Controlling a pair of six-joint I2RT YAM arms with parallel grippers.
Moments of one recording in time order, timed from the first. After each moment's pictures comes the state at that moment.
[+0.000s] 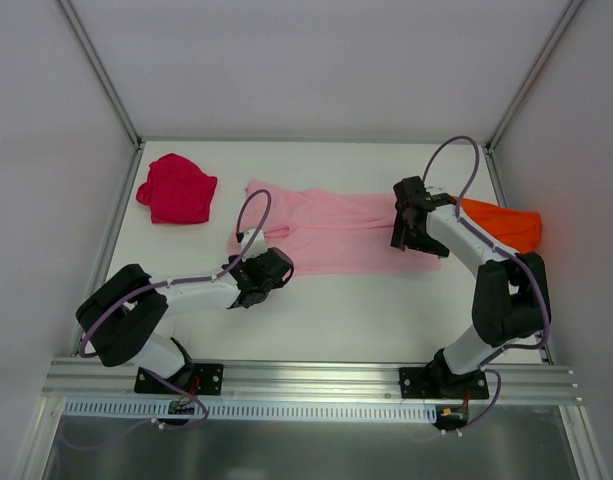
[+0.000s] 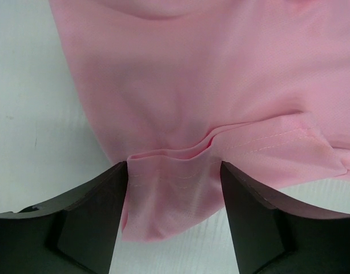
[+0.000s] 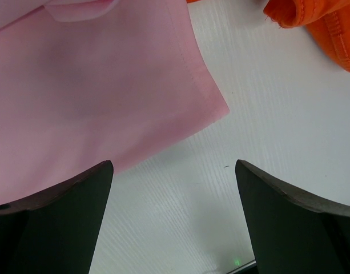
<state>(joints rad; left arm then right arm) -0.85 1.48 0.66 -0.23 -0.64 -0.89 0.31 1.60 1.15 -0.85 0.47 0.53</state>
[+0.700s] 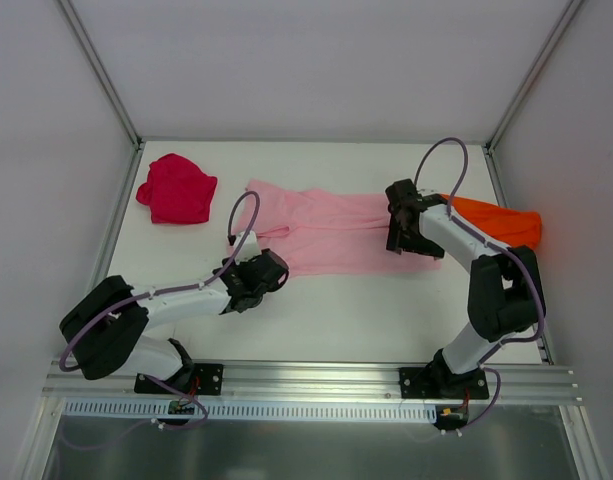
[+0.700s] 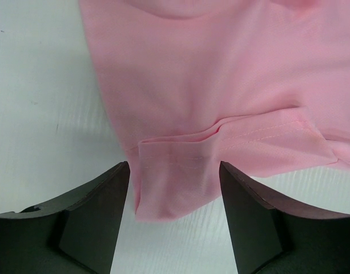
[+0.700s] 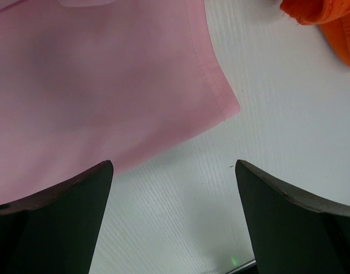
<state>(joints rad) -0.87 1.38 0.62 -0.30 -0.67 -0.95 0.34 1.64 1.15 -0.85 0.48 0.53</state>
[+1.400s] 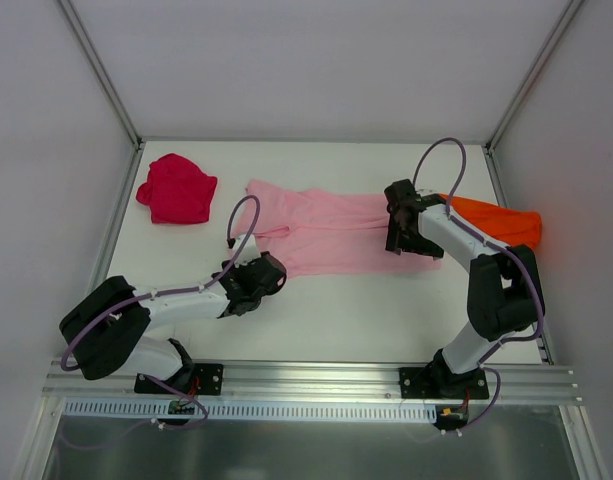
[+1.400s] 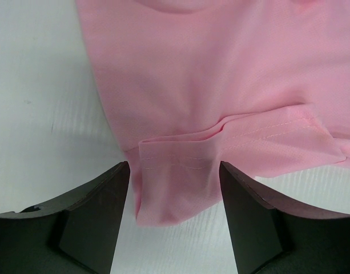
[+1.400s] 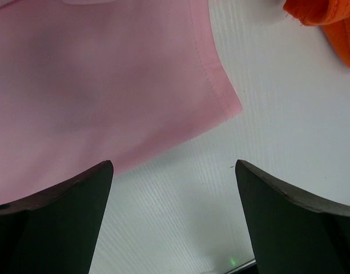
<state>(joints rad) -0.87 1.38 0.57 -0.23 -0.67 -0.94 0.35 1.65 1.15 -0.85 0.48 0.52</state>
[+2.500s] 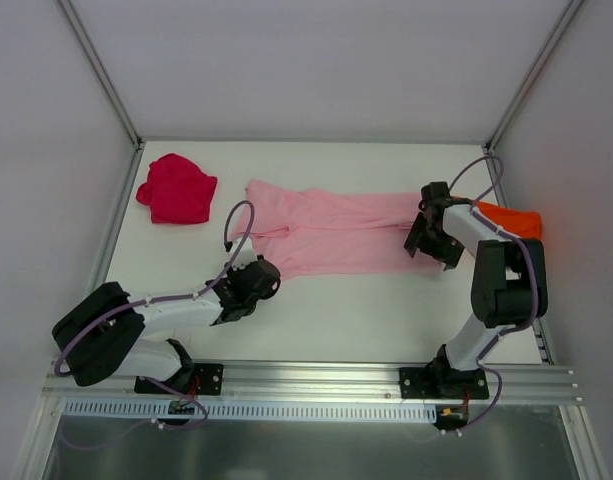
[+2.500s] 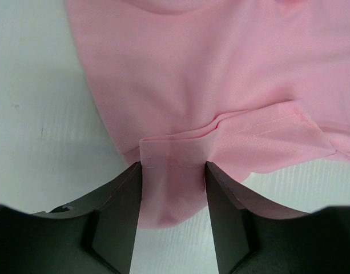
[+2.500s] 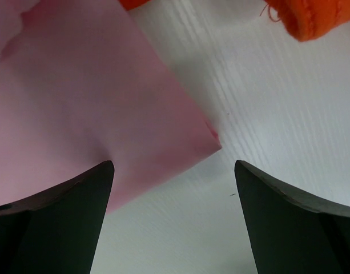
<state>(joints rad) -0.87 1.33 0.49 -0.09 -0.66 -0.90 0.12 1.68 1.09 -0.74 0.28 0.55</state>
